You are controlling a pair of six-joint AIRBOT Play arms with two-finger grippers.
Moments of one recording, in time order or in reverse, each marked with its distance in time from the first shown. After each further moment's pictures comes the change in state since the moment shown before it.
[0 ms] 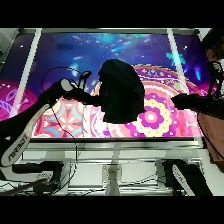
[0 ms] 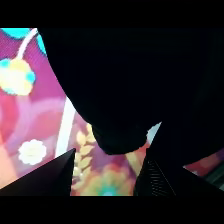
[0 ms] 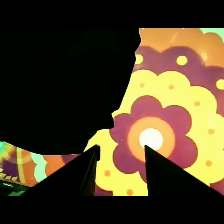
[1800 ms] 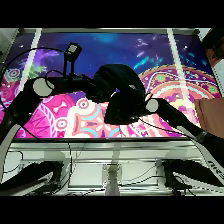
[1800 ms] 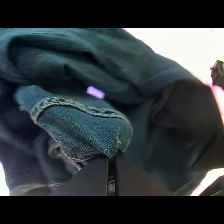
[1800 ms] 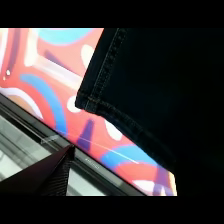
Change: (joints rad) left arm -0.067 0.420 0.003 0.135 0.156 0.142; right arm 0.603 -0.615 -0.063 0.276 -0.385 0.035
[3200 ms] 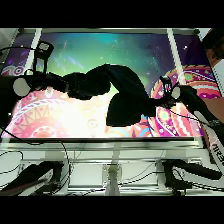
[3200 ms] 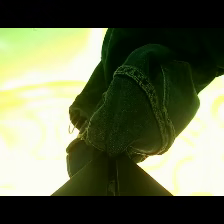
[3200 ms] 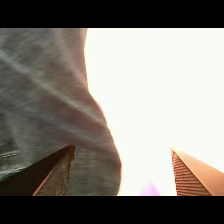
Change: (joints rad) left arm 0.201 0.081 0.000 0.411 -0.137 -0.202; right arm -0.456 -0.042 0.063 -0.502 0.157 0.117
